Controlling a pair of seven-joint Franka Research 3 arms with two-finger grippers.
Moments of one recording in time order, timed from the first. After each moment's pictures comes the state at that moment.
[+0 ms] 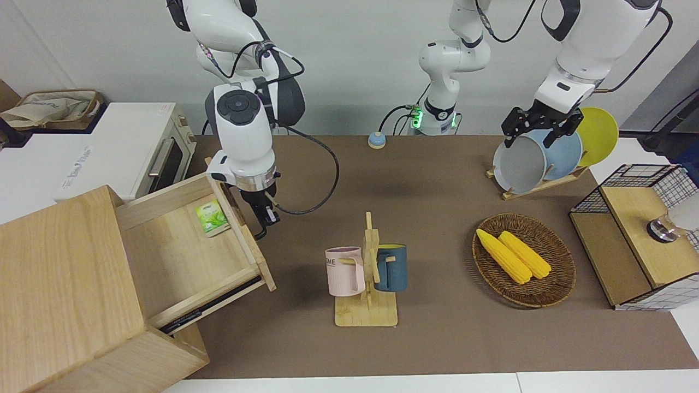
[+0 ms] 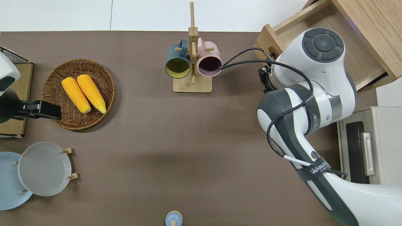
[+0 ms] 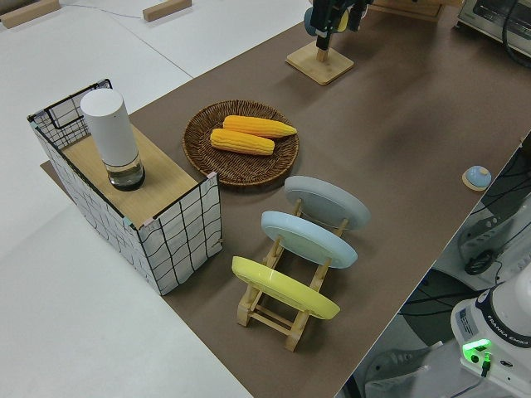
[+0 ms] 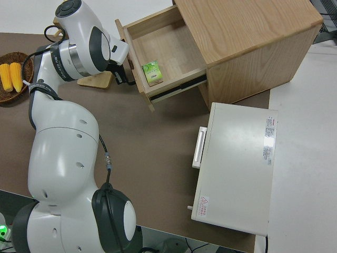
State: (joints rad) left arm 0.03 0.04 -0.06 -1.51 0.00 1.52 0.02; right arm 0.11 0.39 0.17 -1.46 -0.13 1.86 1.30
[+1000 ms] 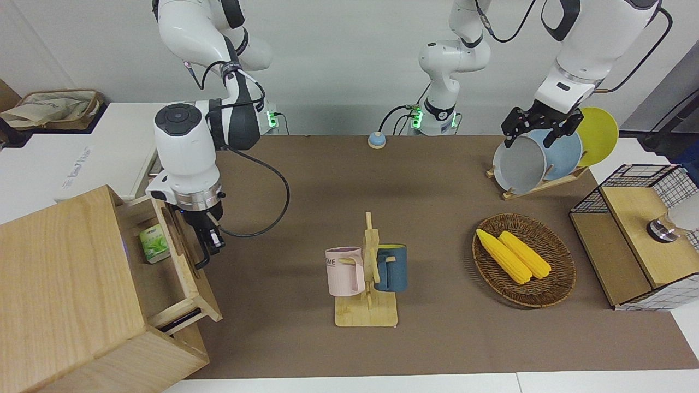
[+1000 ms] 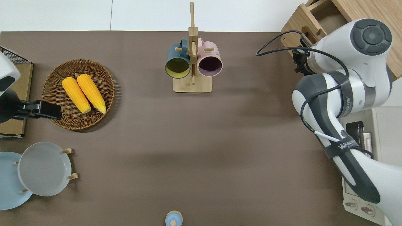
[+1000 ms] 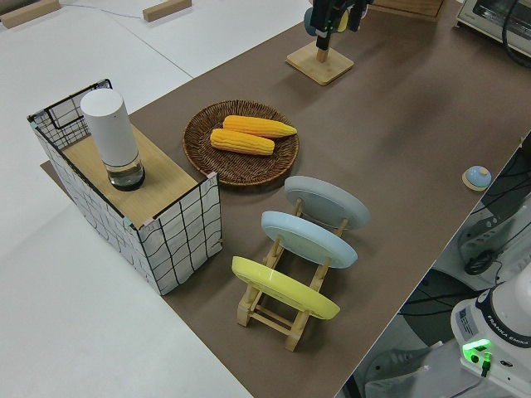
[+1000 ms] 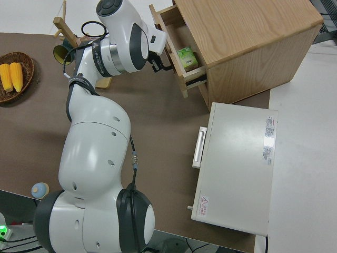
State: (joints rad) left arm 0.03 0.04 -0.06 -1.51 0.00 1.52 0.02; right arm -0.04 0.43 0.17 -1.44 -0.22 2.04 1.19
